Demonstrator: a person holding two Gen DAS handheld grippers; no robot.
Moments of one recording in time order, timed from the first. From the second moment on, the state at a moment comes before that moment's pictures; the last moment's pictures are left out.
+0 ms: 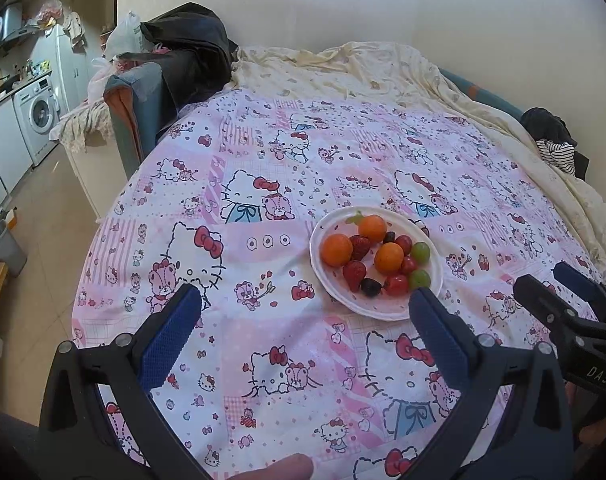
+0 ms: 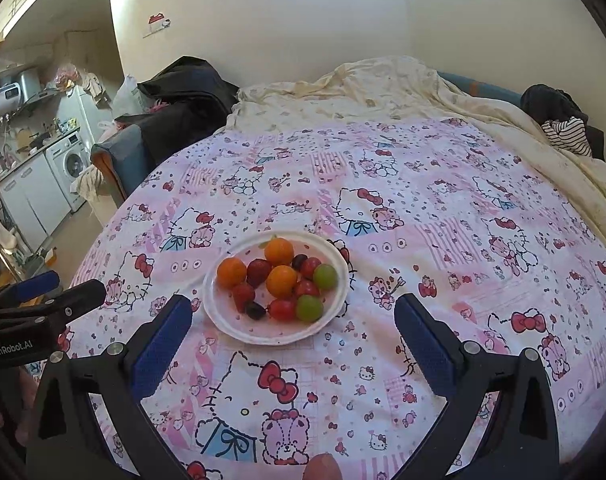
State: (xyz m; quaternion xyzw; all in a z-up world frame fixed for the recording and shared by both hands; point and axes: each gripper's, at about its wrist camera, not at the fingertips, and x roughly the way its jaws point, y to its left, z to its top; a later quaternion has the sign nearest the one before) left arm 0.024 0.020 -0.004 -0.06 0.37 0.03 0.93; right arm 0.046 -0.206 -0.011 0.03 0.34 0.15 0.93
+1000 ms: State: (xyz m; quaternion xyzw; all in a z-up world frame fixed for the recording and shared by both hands) left arm 0.025 0.017 -0.002 -0.06 0.37 0.03 0.93; right arm 0.046 -0.206 -0.010 0.03 0.34 0.14 0.93
